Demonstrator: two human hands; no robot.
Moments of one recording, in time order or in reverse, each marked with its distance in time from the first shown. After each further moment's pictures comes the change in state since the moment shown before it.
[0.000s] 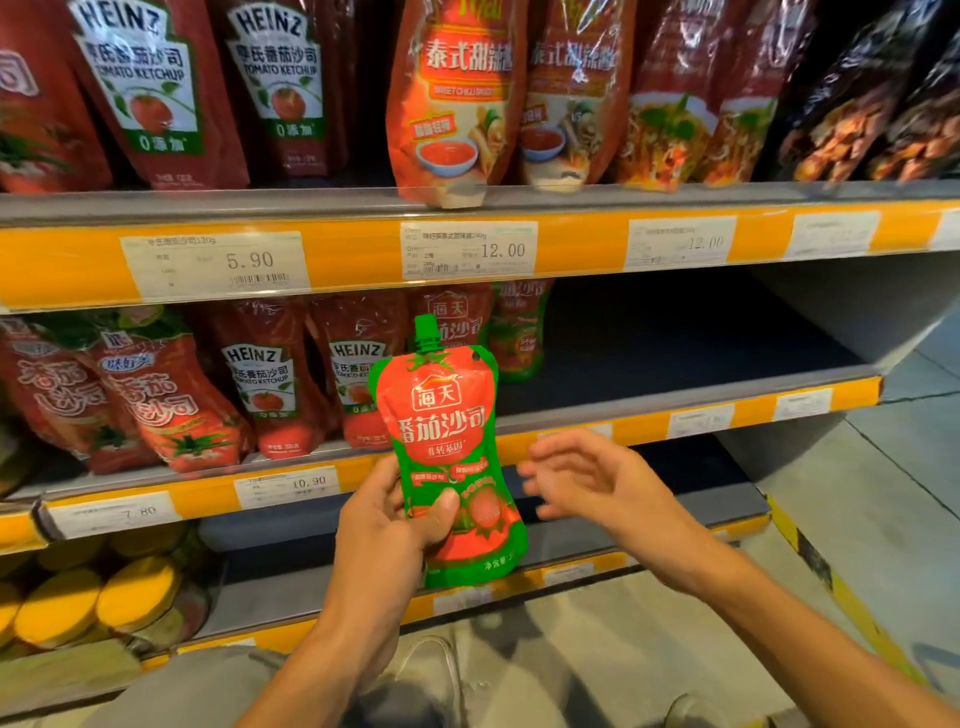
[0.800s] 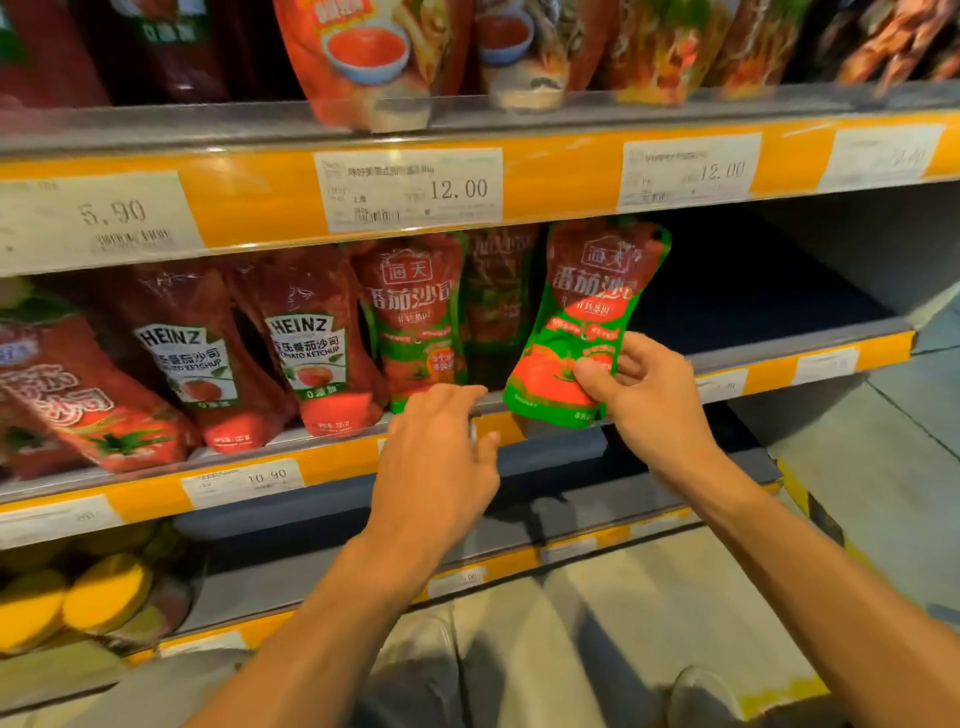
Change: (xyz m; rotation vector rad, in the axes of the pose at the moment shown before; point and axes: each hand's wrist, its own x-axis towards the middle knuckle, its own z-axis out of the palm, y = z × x) left_hand 0.071 -0.020 0.048 1.253 -0.065 0.447; right_hand 0.062 0.019 -0.051 -0.102 0.452 -0.181
